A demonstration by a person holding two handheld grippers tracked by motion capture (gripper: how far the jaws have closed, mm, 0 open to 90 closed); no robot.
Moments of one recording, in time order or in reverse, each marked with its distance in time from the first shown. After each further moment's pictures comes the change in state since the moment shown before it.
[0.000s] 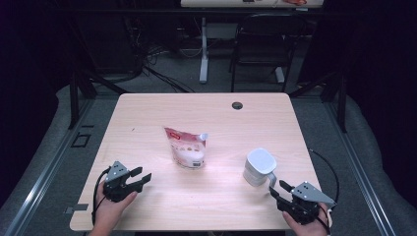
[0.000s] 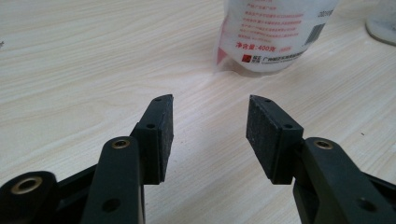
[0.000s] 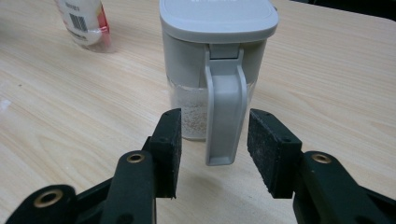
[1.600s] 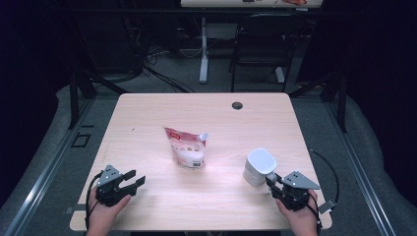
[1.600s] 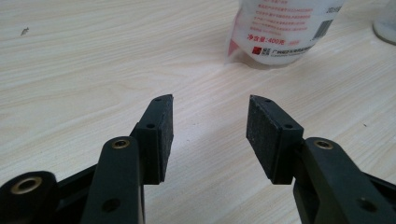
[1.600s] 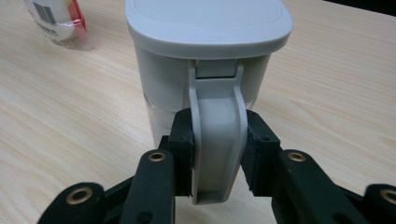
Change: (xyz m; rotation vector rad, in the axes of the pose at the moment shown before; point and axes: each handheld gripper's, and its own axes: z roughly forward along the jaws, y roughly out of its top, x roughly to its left) left arm 0.005 -0.011 -0.016 -0.008 0.028 -0.033; right arm -0.006 0.010 0.033 0.037 -0.022 -0.016
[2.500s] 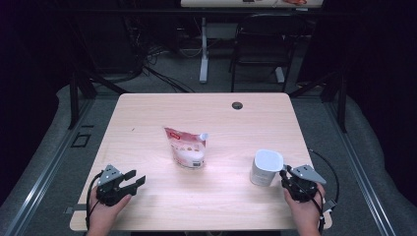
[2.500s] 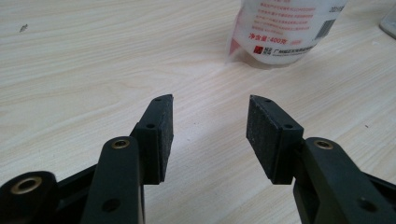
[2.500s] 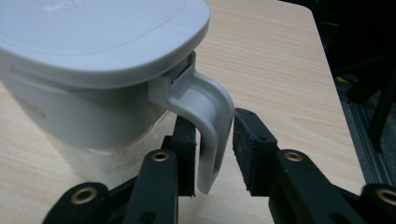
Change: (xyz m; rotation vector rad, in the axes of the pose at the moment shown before) left arm 0.000 0.000 0.002 0.001 0.000 -0.010; right arm -0.028 0.002 0.011 0.006 -0.229 0.081
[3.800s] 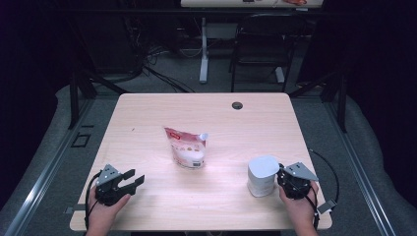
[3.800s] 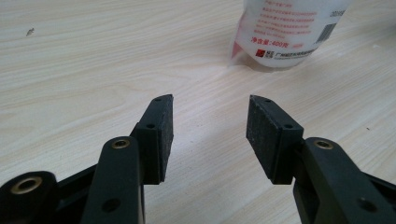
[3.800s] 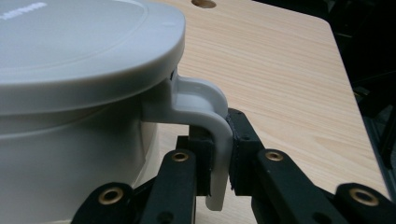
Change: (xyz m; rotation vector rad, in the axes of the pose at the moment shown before) left arm 0.002 0.001 -0.003 -0.006 0.003 0.002; right arm 0.014 0.006 0.006 -0.014 0.039 -0.050
